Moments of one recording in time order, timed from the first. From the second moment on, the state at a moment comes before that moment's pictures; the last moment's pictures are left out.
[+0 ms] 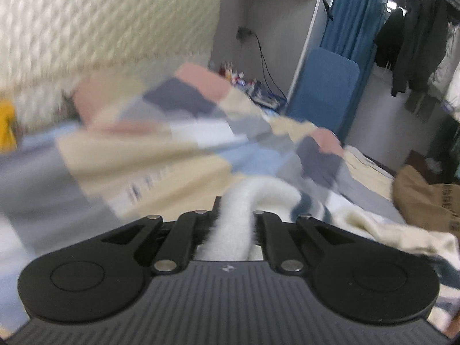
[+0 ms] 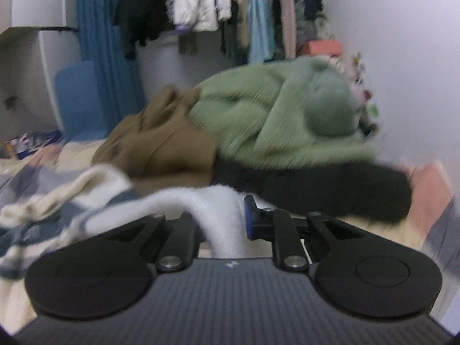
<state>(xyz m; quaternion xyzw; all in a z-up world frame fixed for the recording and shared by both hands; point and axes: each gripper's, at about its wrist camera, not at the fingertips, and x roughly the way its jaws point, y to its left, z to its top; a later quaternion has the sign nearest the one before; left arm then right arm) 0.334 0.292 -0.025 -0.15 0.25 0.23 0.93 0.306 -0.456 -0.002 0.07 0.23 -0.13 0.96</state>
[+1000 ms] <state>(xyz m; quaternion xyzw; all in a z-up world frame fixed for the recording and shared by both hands) 0.414 0.372 -0.145 -0.14 0.36 0.30 0.87 0.388 -0.574 -0.136 0.14 0.30 -0.30 0.89</state>
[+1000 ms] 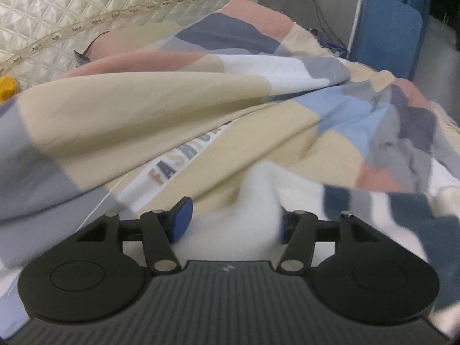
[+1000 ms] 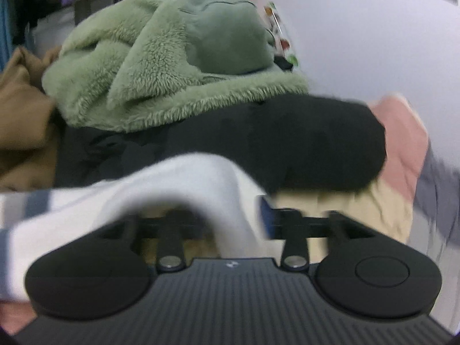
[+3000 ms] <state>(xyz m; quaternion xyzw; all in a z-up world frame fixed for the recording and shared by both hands) 0.231 0.011 -0.178 -0.18 0.41 -0.06 0.89 0.232 -0.241 -0.153 0.17 0.41 0.18 0.88</state>
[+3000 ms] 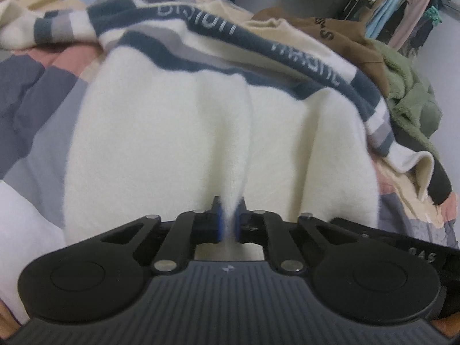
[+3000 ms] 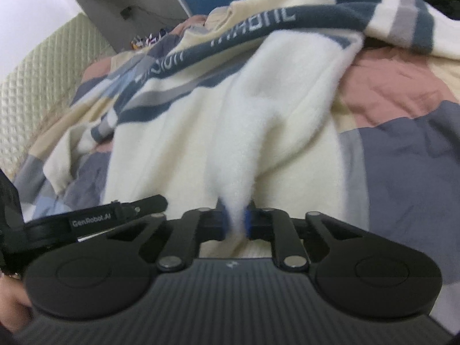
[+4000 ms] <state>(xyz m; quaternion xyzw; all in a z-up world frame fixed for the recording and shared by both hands) 0.187 0.015 -0.129 -0.08 0.50 -0.08 0.86 0.191 -0.311 -0.106 0.09 0.51 0.11 0.85</state>
